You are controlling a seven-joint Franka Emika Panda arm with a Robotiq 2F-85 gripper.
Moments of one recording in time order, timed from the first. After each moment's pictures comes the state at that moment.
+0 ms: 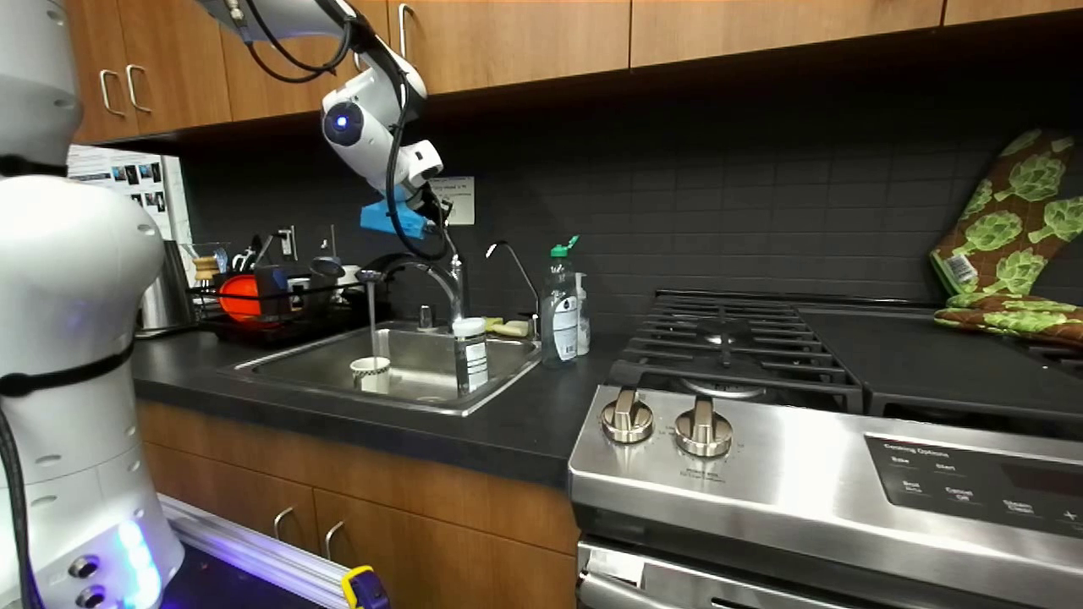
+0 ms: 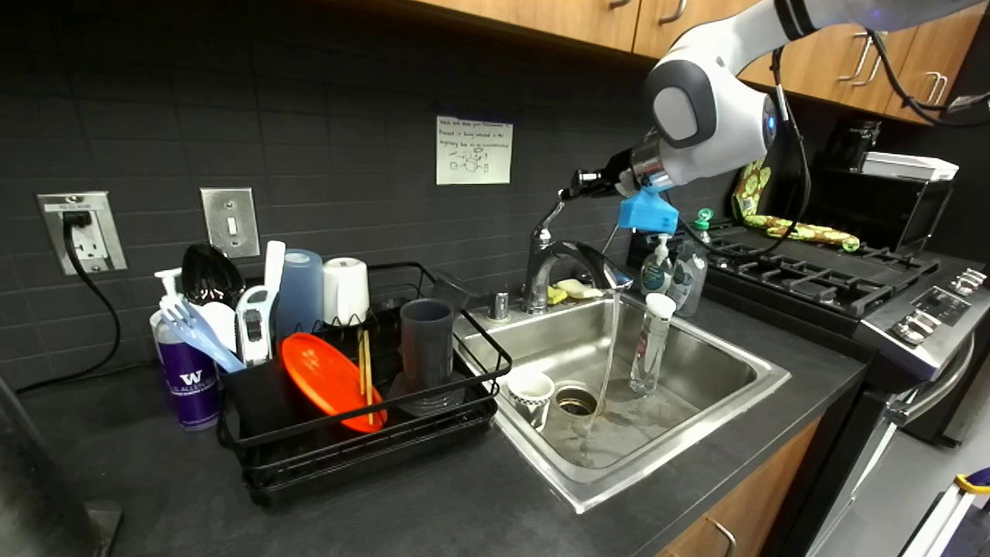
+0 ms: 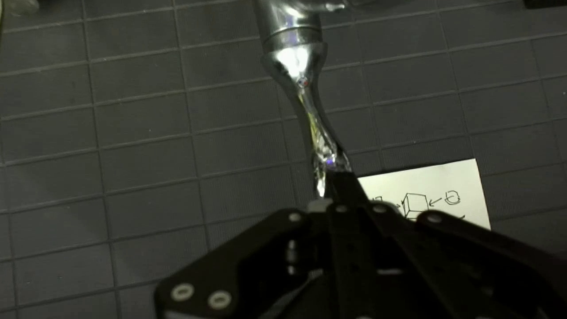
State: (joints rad) arm 0.07 0.02 0.04 -2.02 2.60 3.10 -2.41
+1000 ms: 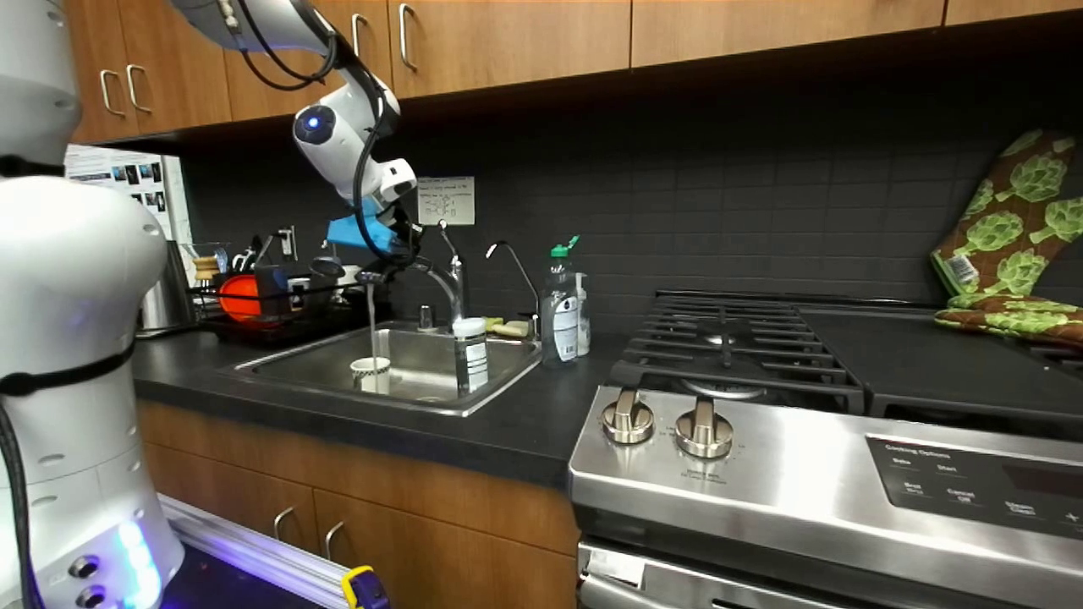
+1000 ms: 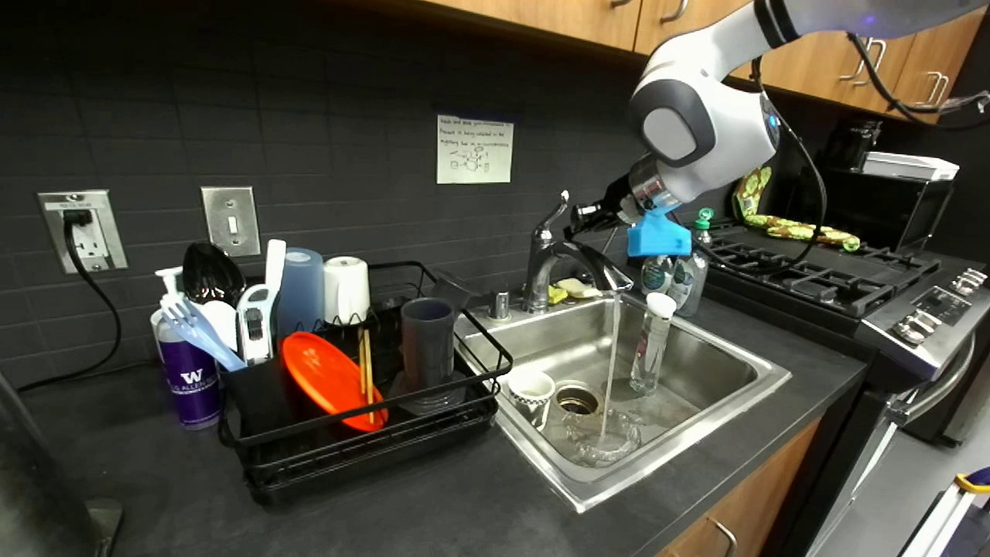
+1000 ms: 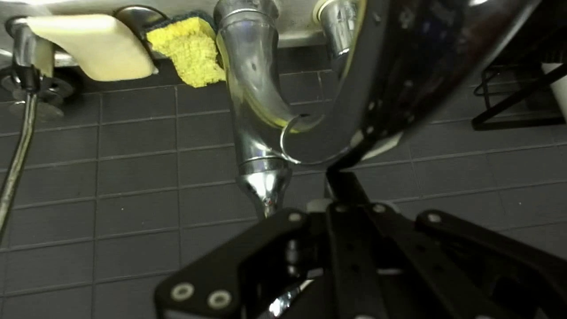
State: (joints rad) arm 0.10 0.01 0.12 -2.10 2.54 3.26 -2.33
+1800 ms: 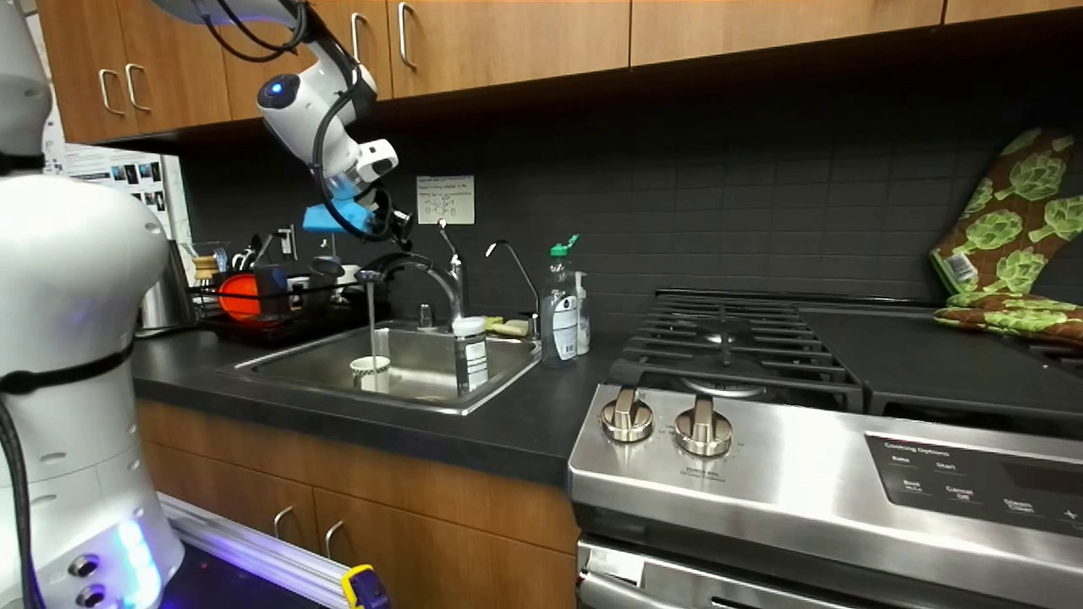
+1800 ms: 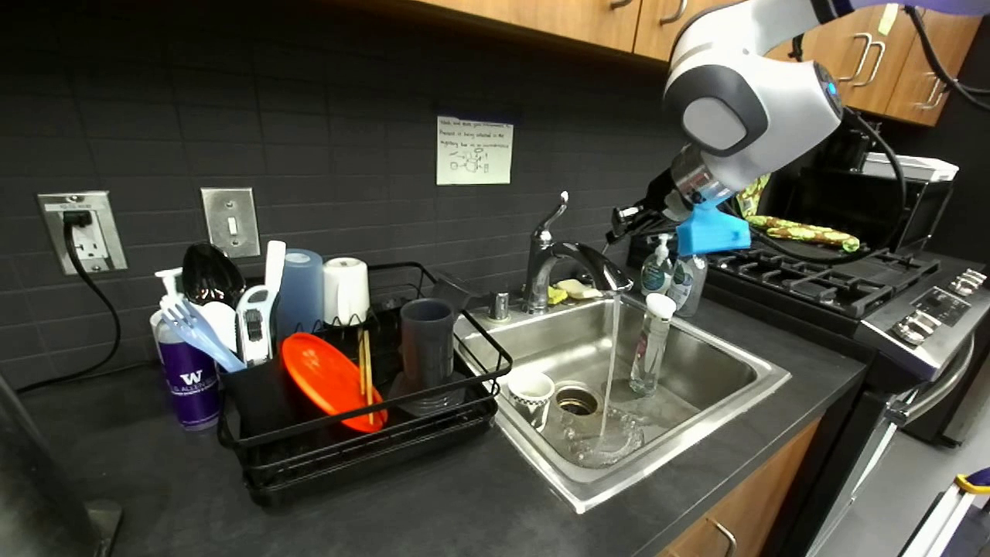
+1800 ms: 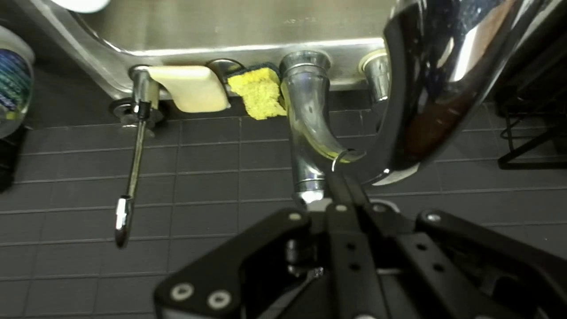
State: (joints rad) arm 0.13 -0.14 0.12 -2.23 2.48 3.43 -2.26
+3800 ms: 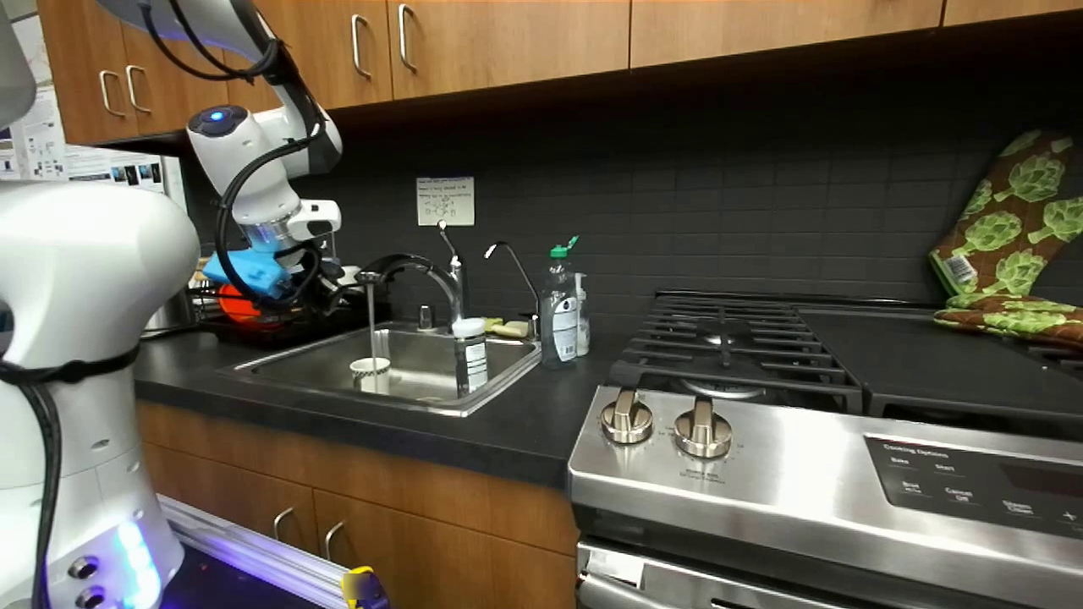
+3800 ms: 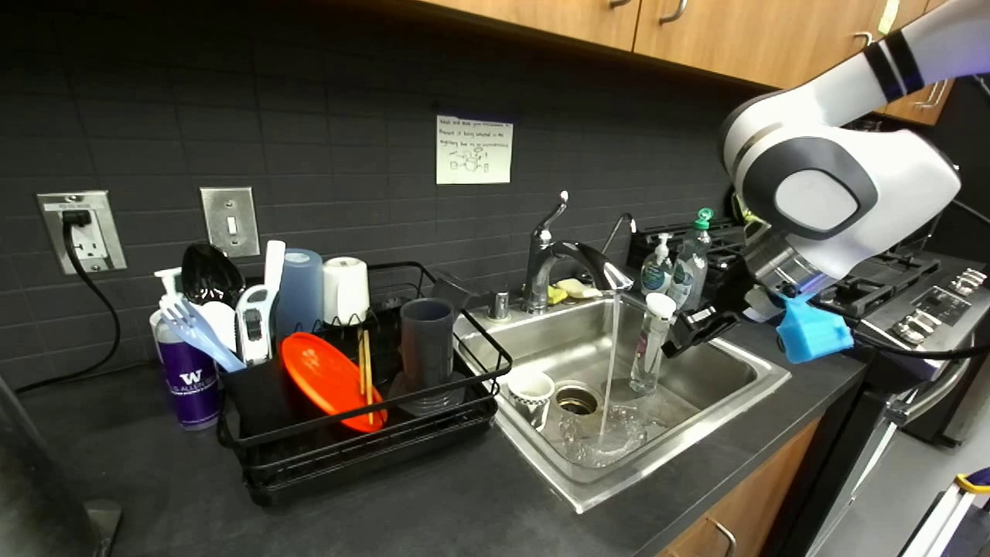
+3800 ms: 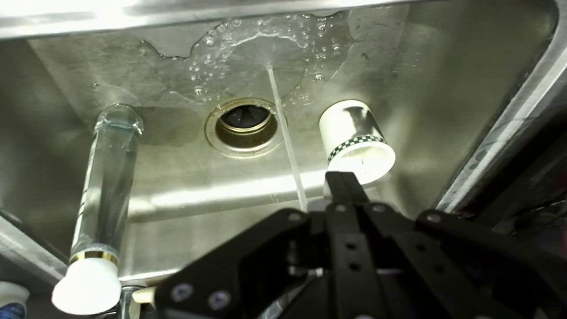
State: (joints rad) arm 0.69 -0.36 -0.32 -2.65 2.60 3.45 -2.27
